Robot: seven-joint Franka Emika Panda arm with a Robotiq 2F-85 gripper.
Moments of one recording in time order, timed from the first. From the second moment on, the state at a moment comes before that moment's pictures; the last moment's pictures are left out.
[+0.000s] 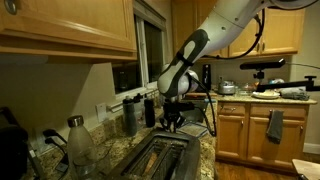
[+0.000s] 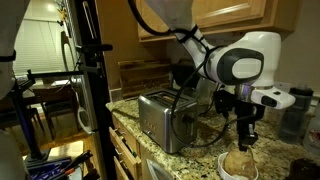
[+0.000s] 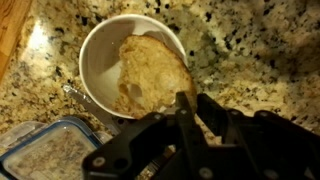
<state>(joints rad) -0.06 0.50 -0.20 -1.89 0.14 2.43 0.48</state>
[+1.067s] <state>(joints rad) -0.05 0.30 -0.20 -1.94 0.14 2.52 0.53</state>
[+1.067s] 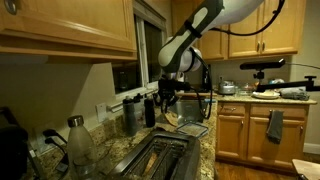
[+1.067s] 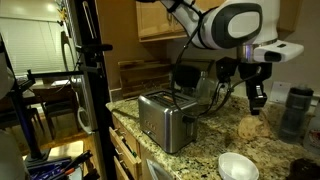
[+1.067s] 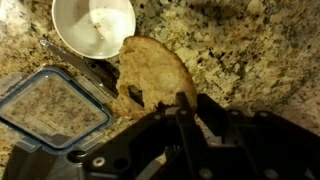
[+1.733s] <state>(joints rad) -0.03 0.12 -0.15 -2.07 0.14 2.66 0.57</state>
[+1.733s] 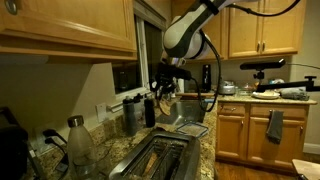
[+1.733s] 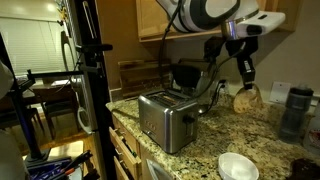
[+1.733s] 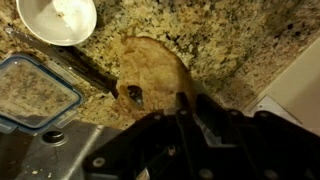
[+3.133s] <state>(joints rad) -0.03 -0.14 0.02 -2.24 0.15 2.70 0.60</state>
